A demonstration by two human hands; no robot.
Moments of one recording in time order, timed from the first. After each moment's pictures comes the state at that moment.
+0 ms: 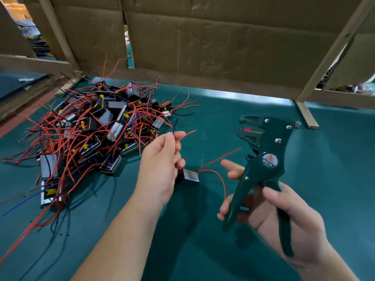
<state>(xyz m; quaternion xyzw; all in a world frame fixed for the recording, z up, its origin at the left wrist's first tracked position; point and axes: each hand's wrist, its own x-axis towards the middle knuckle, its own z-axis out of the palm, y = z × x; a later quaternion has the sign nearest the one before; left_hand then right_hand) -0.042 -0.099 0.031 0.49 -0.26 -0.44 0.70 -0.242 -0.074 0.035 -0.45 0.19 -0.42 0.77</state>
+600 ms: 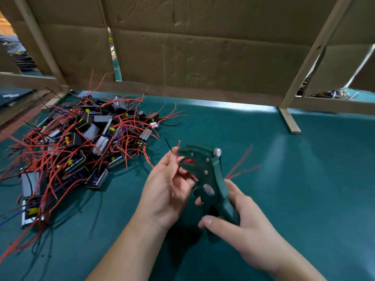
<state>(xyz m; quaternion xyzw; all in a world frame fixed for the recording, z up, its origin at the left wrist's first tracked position) -0.076 -0.094 0.036 0.29 -0.17 -0.62 0.71 -0.230 -0.072 0.041 -0.70 0.37 -0.30 0.53</state>
